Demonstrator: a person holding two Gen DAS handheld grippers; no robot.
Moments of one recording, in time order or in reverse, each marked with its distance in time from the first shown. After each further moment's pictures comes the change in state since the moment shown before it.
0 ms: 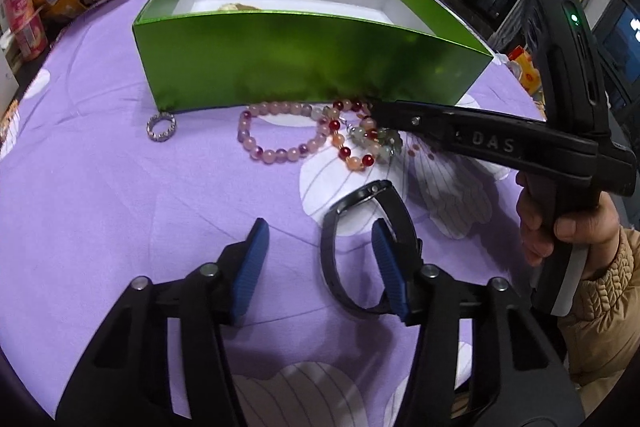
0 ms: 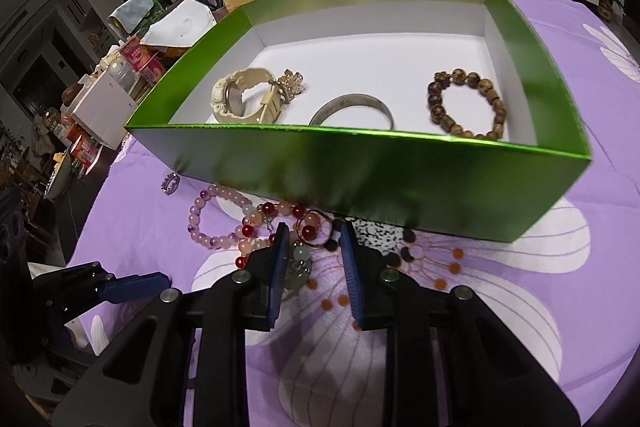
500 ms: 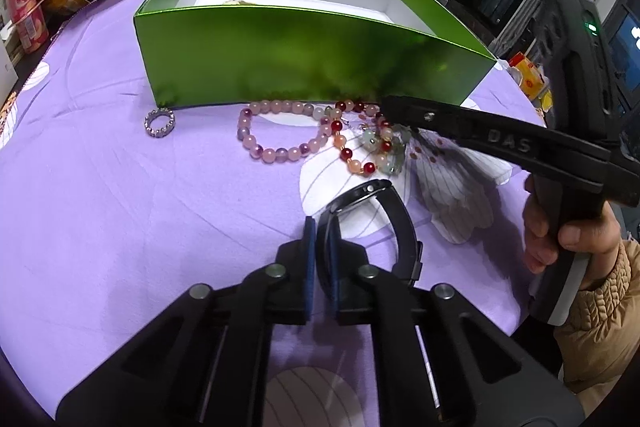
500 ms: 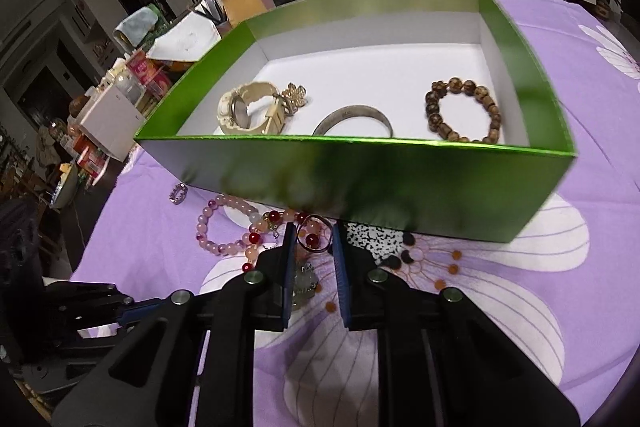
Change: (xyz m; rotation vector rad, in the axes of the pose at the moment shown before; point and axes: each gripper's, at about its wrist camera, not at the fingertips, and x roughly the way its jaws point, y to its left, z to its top) left arm 0.002 0.004 -0.007 -0.029 -0.011 -0.017; right arm -0.013 -0.004 -0.004 0.023 -0.050 0.029
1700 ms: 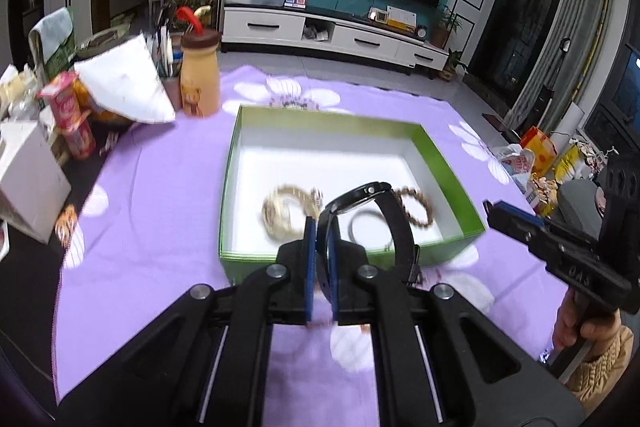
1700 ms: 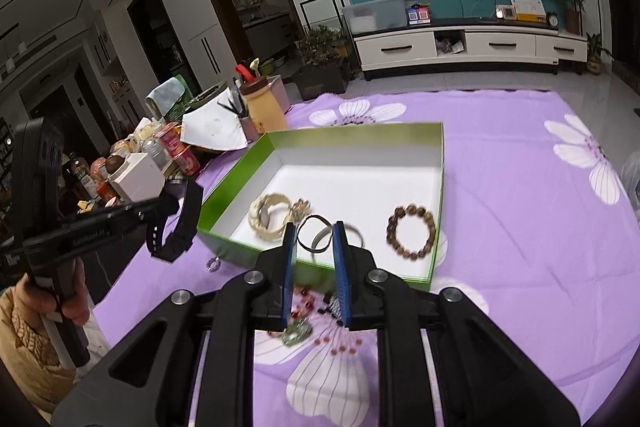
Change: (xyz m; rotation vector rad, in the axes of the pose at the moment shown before) left arm -0.085 0.004 0.101 -0.026 -0.291 0.093; right arm -0.101 0.005 0.037 -0.075 -0.259 -0.011
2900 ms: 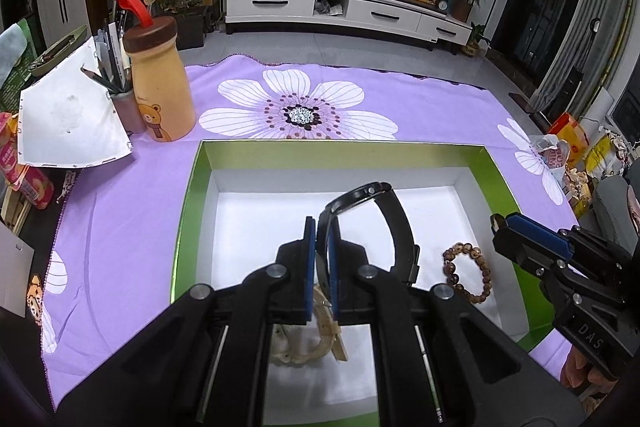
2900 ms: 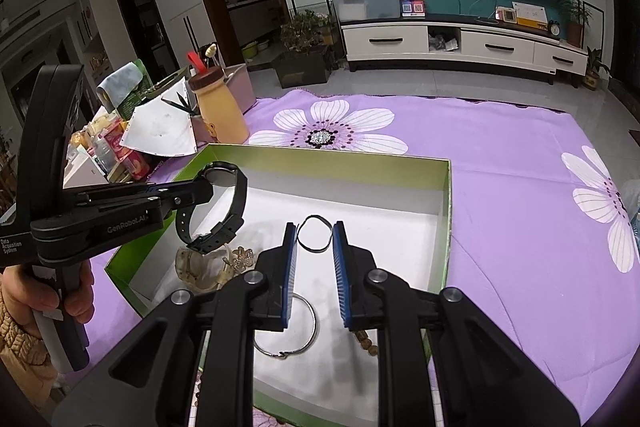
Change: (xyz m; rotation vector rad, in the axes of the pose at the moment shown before) left arm 0.135 -0.001 0.065 0.026 0.108 0.074; right arm 0.096 -0.029 0.049 -0.054 0.064 -0.079
